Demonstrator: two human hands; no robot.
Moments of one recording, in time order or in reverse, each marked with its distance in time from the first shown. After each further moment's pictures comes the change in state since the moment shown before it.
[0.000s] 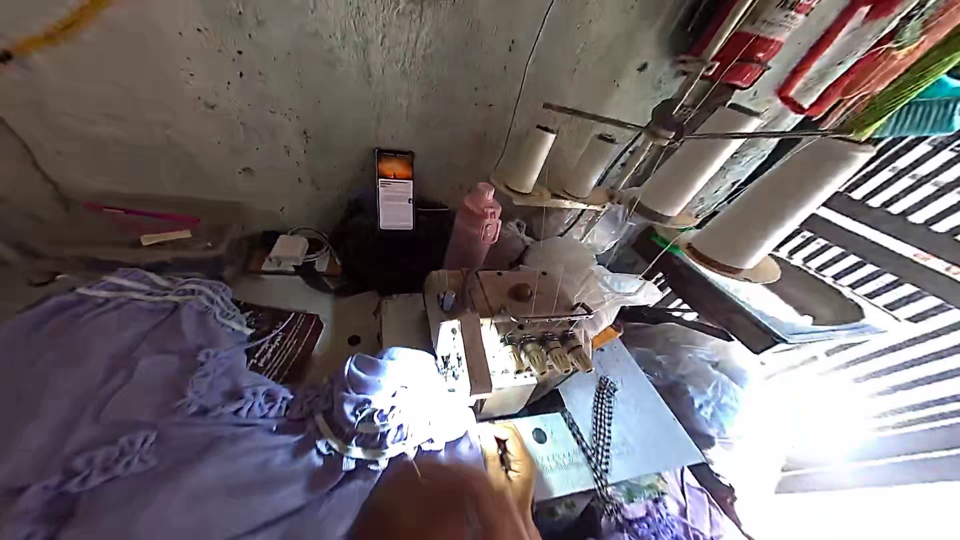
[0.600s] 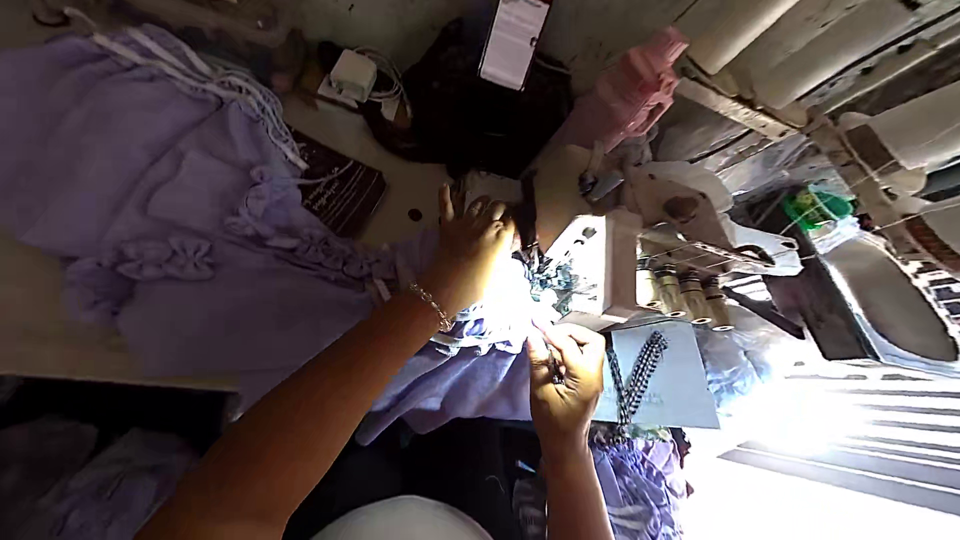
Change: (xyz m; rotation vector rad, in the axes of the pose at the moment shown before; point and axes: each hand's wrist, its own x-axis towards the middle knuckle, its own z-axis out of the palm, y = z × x) left_hand 0.080 -0.157 -0.003 0.674 -0.026 -0.203; right_hand 0.028 -0.054 0.008 -0.313 -0.220 -0.160
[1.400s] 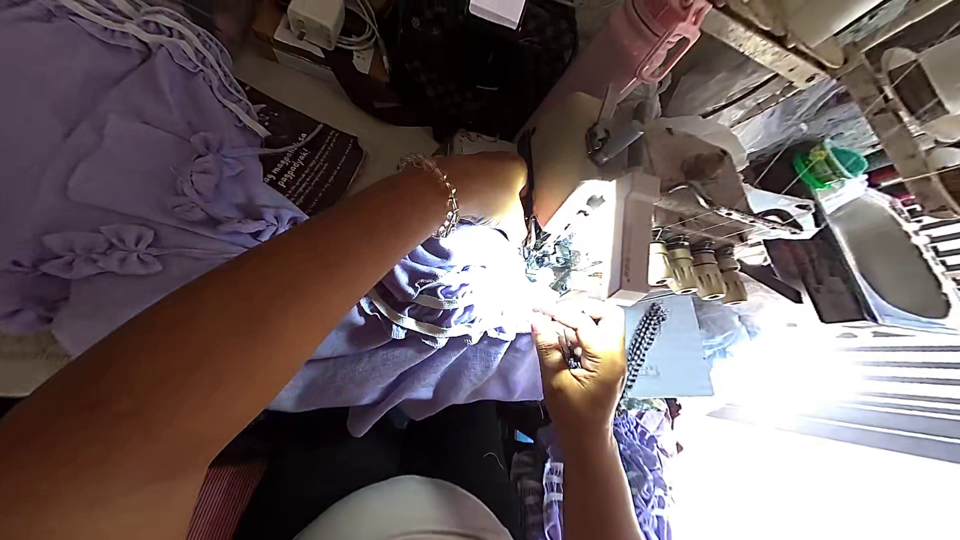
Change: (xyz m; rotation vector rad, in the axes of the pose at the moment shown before) left_hand 0.076 -0.086 0.038 -0.320 -0.375 0.504; right_hand 0.018 -0.011 -0.017 -0.024 -0.063 0.047
